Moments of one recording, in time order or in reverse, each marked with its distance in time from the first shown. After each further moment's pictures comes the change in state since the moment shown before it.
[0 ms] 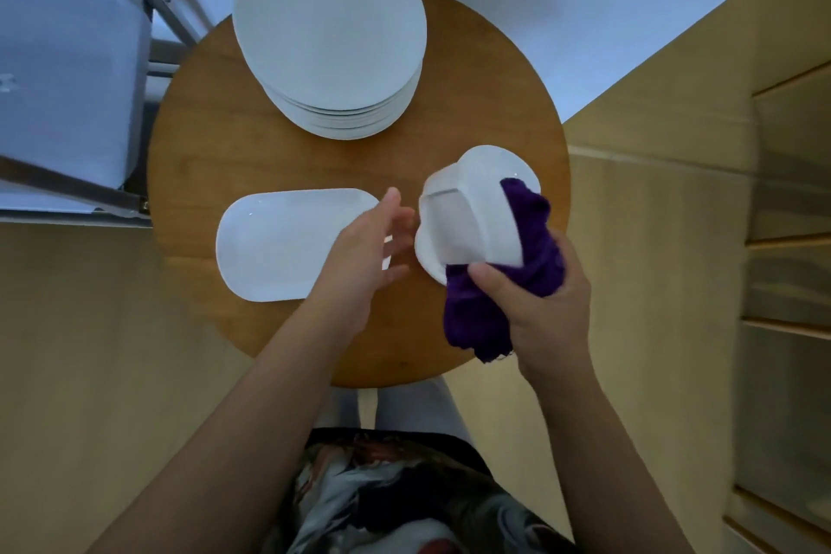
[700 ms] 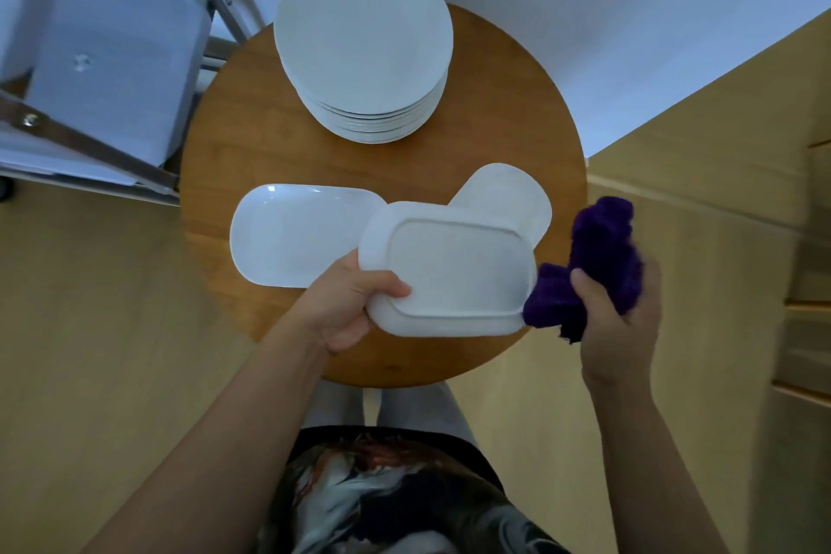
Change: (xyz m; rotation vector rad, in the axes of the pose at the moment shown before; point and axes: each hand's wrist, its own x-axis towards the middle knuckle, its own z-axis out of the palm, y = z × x) left_hand -0.007 -0.035 -0.014 -0.285 -0.253 0.000; right_hand 0.037 0.010 -0.070 -0.112 0.128 -0.116
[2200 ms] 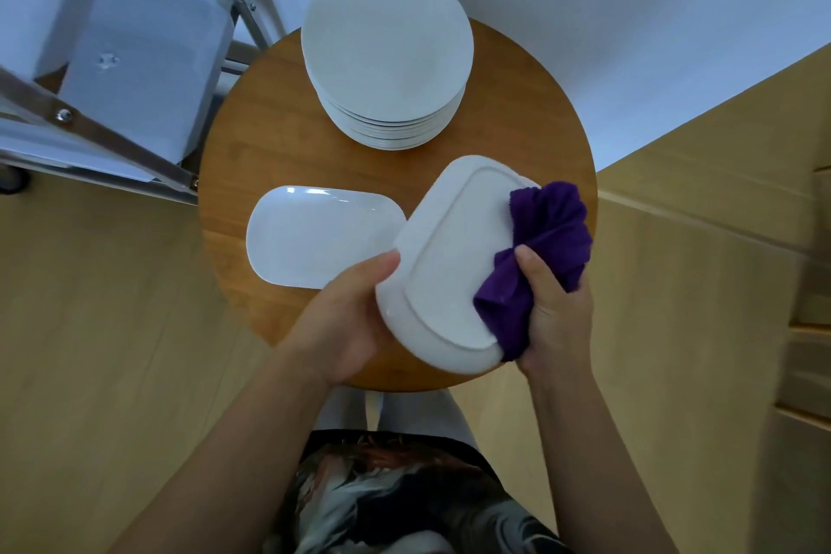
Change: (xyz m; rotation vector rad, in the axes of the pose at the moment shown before) left_hand -0.039 0.004 0.012 -0.118 -0.091 0.161; right_hand -0.010 -0.007 0.062 0.430 -0.062 0.383
